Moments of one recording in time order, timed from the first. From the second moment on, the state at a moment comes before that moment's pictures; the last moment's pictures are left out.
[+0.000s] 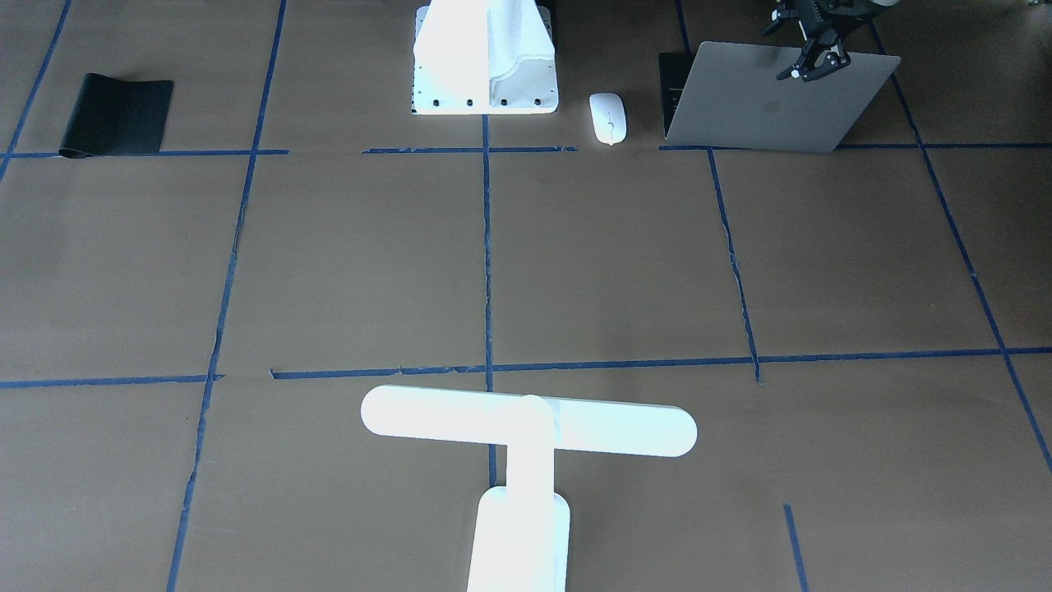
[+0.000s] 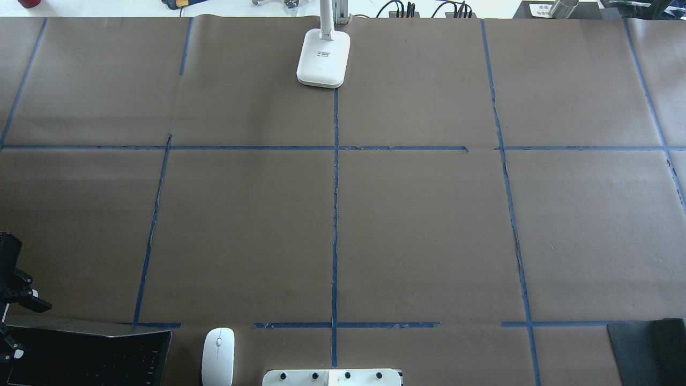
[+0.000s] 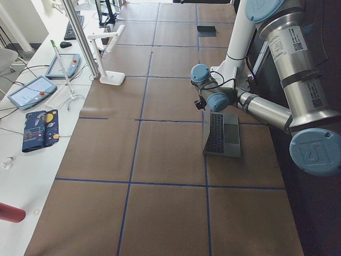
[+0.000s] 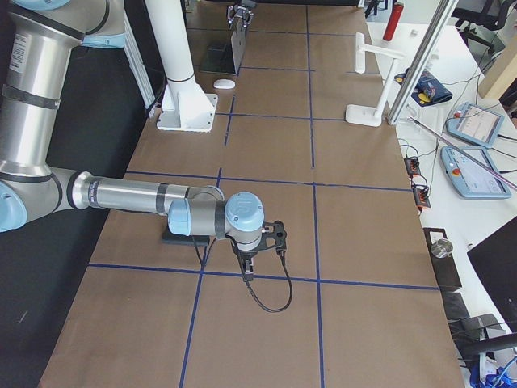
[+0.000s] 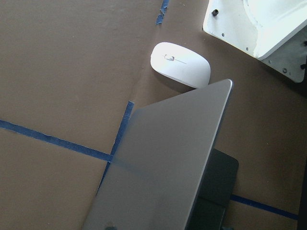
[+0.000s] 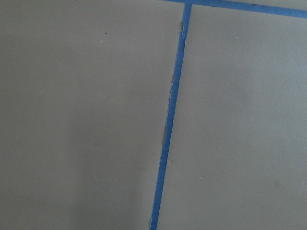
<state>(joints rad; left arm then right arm) -0.70 -1.17 -2.30 -2.03 -2.42 0.12 1.54 -1.88 1.82 -1.50 2.39 -0.11</state>
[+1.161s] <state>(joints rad) -0.82 -1.22 -2.30 -2.03 -2.42 0.13 1.54 -1.88 1.82 -1.50 2.39 -0.11</state>
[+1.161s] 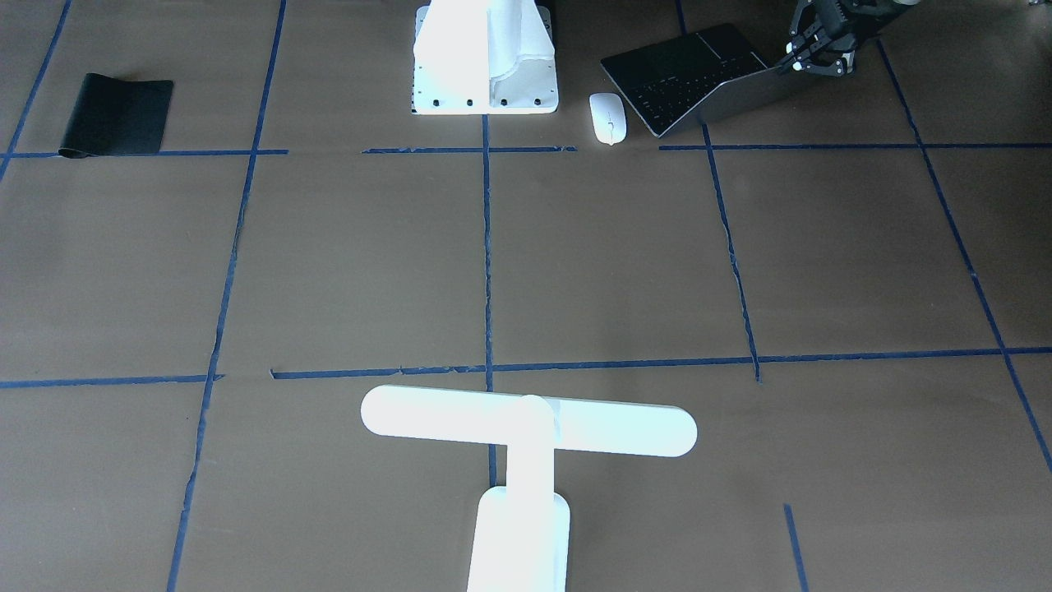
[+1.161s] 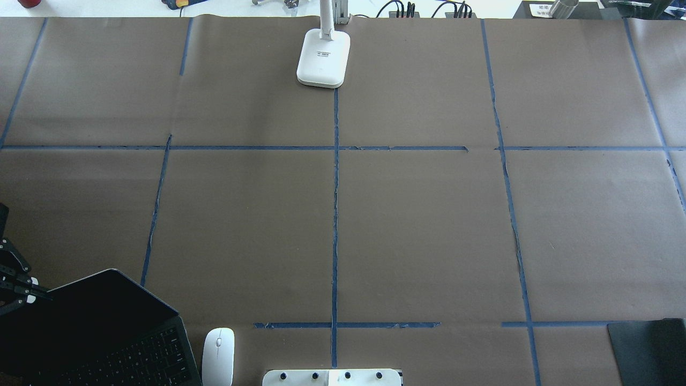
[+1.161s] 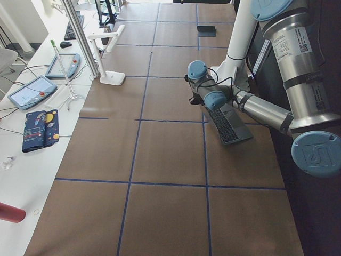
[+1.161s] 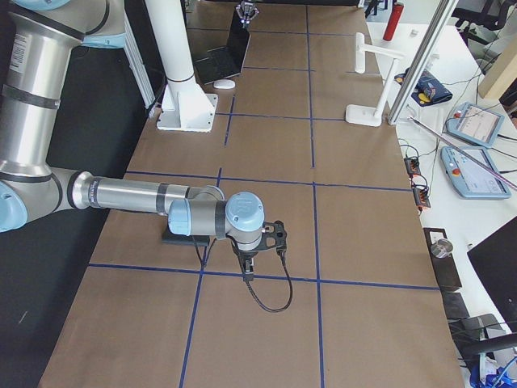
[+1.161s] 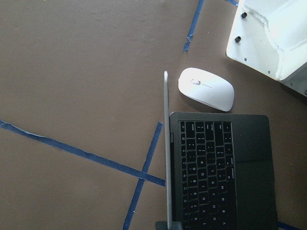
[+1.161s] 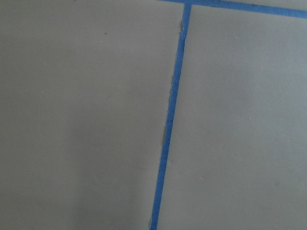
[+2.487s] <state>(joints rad) -1.03 -1.58 -2.22 -1.61 -2.40 0.67 1.54 -1.88 1.81 -1.50 2.39 -0.11</state>
